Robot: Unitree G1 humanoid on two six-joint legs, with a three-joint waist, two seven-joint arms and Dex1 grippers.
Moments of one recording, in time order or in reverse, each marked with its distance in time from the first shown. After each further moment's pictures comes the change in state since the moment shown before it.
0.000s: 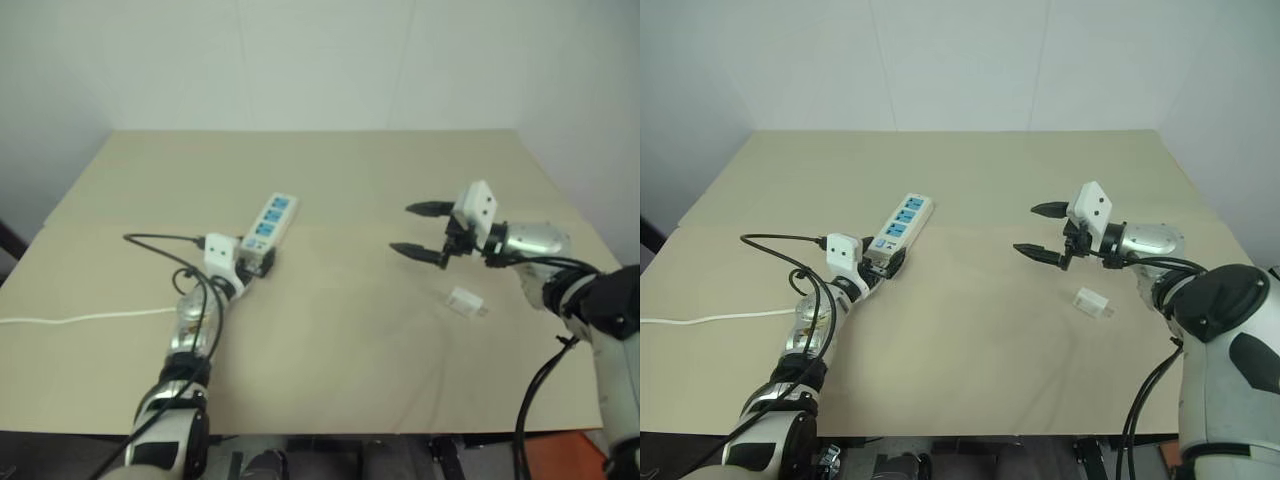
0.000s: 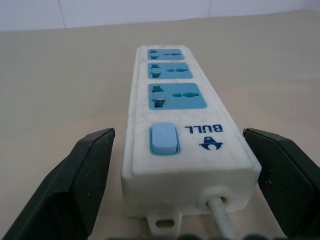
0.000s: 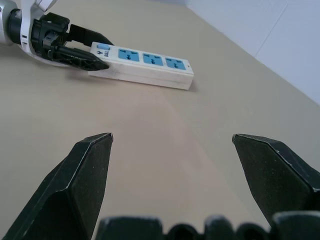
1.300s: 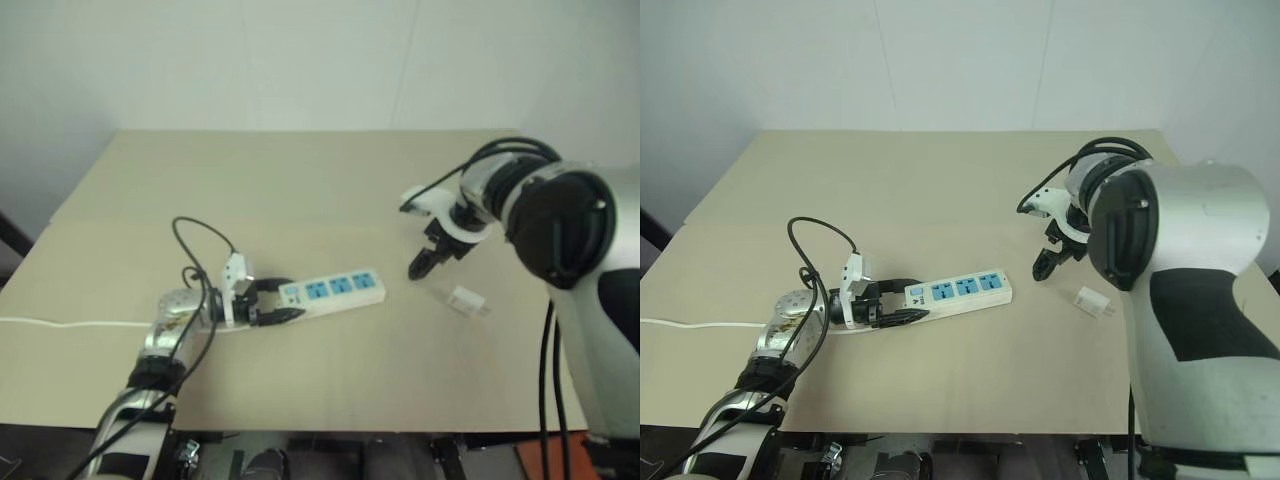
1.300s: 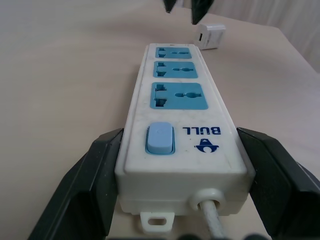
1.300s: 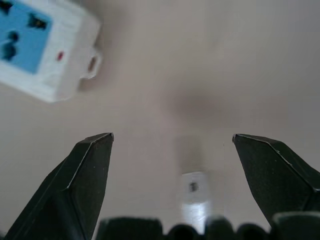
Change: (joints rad) left arm 0.074 0.184 -0.175 -0.200 -0.165 0.218 -0.845; right arm -0.500 0.319 0.565 -0.001 -0.191 1.406 -0.038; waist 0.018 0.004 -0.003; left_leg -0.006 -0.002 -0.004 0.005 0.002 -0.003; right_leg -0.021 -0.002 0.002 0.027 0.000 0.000
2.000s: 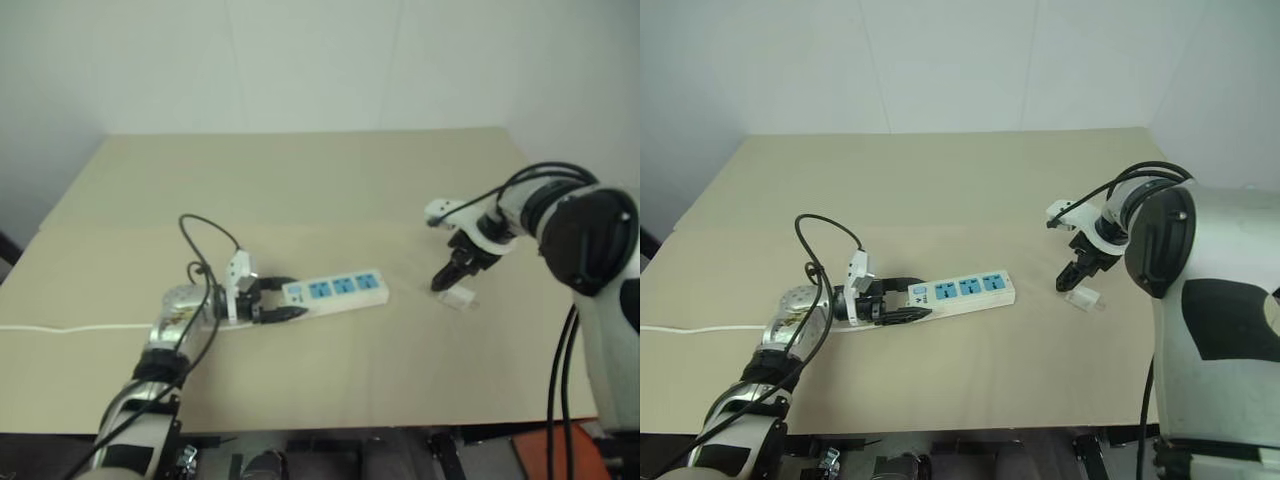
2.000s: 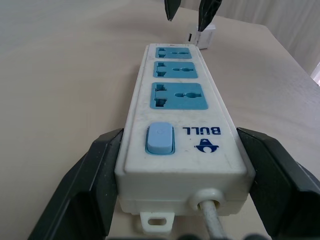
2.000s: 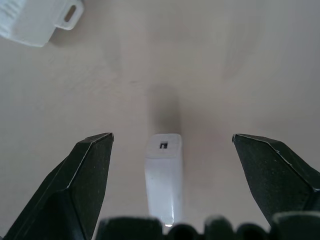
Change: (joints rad) left arm -0.049 -0.017 -0.010 0.067 0.019 -0.016 -0.022; right arm 0.109 -0.121 0.009 0.000 -0.066 -0.232 0.130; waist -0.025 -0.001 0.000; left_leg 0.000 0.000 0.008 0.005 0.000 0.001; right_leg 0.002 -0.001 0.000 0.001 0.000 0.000
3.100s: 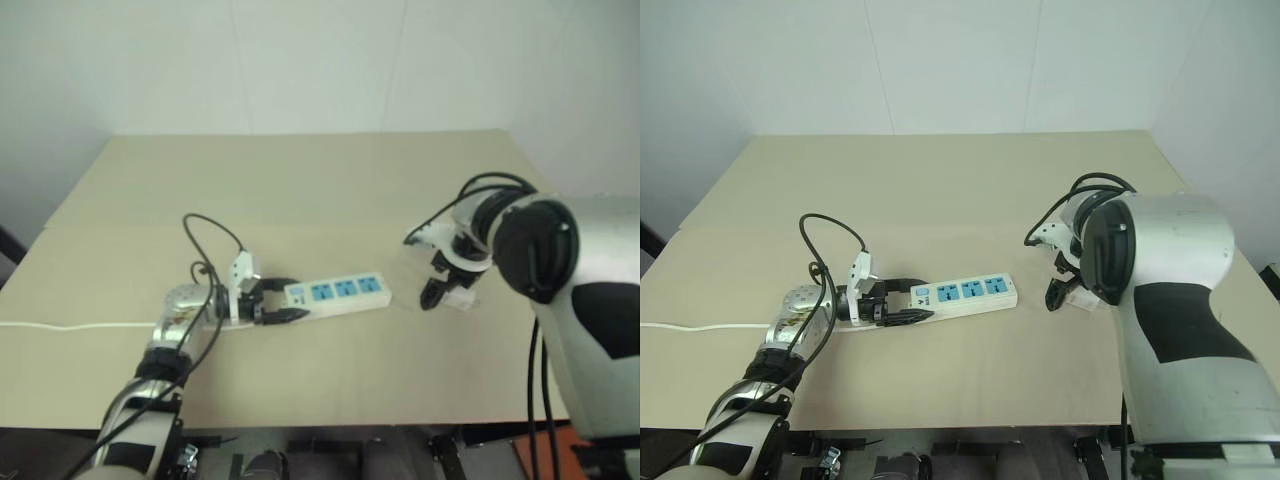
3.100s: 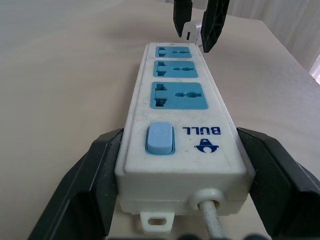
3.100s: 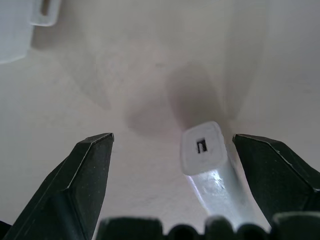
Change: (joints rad) left arm -0.004 -0.001 -0.009 0.016 0.010 -0.025 -0.009; right arm -0.010 0.154 -0.005 0.000 0.027 0.434 -0.131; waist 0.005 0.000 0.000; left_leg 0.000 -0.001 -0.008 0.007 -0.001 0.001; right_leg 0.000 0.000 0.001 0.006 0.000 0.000
